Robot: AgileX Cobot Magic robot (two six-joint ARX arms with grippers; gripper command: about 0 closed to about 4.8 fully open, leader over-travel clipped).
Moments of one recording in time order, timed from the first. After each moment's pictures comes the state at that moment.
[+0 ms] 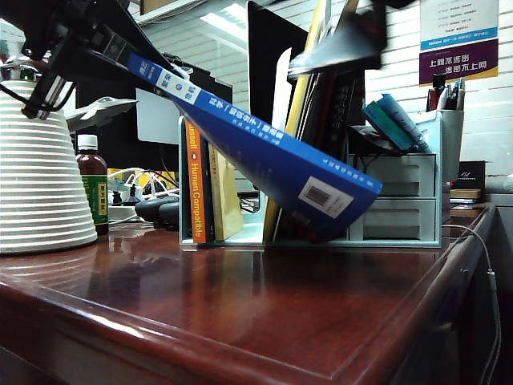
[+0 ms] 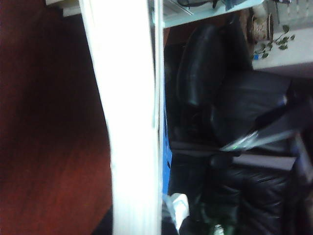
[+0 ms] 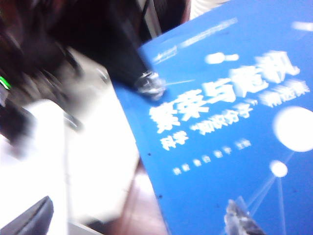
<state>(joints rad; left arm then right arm) -0.35 1.23 0.94 -0.36 0.74 -0.70 0.51 1.31 1.11 -0.49 -0.72 -0.20</state>
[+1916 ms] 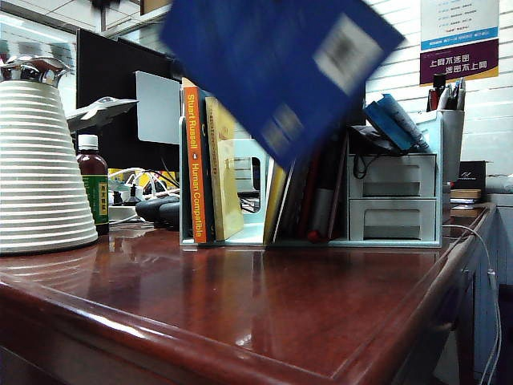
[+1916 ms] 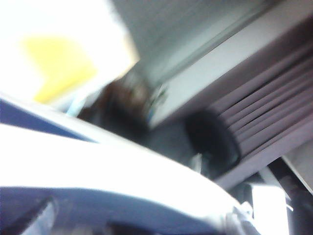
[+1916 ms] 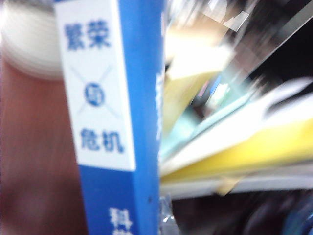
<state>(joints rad) -0.34 1.16 0.95 0.35 0.83 -0.88 0.90 1.18 1.10 -0.21 0.34 -0.39</state>
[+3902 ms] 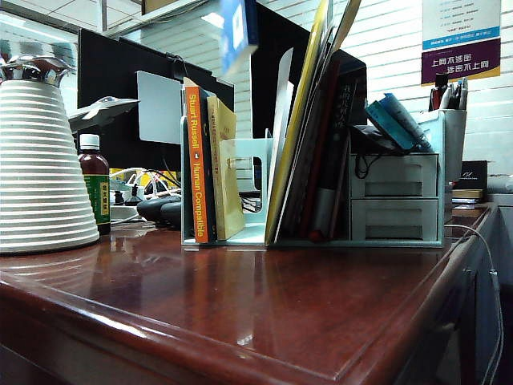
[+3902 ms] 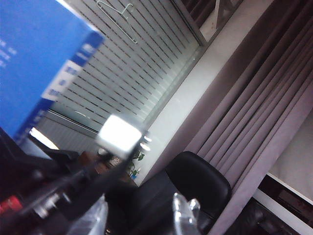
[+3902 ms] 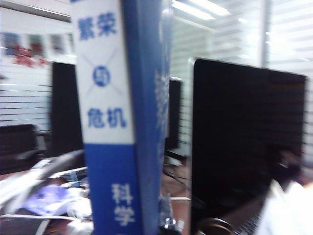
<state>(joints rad) -0.34 1.15 0.95 0.75 0.76 -0.91 0.80 1.79 1.40 0.90 0.56 -0.21</state>
